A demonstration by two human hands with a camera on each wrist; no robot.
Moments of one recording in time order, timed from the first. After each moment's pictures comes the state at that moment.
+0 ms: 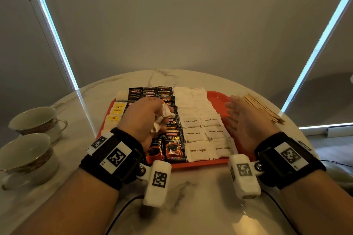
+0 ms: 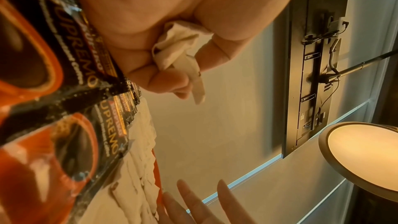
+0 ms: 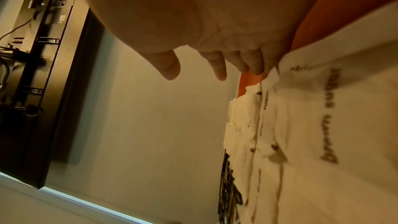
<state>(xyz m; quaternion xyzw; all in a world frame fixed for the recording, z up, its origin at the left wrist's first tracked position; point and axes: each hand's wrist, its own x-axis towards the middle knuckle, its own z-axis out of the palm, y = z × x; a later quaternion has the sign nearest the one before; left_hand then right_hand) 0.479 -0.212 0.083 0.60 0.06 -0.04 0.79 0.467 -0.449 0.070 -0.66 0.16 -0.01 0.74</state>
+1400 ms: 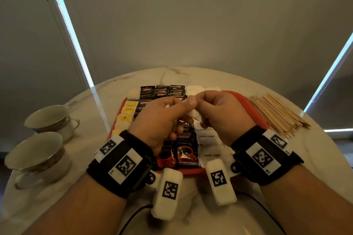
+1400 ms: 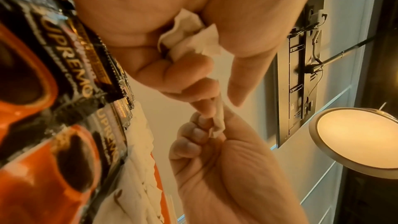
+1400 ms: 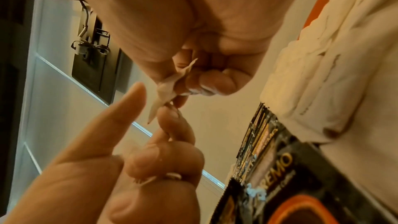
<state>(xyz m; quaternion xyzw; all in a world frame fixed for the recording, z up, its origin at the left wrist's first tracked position) 0.475 -0.206 0.080 0.70 -0.06 -0.07 0.71 0.486 -0.376 0.079 -0.77 -0.10 -0.05 0.63</state>
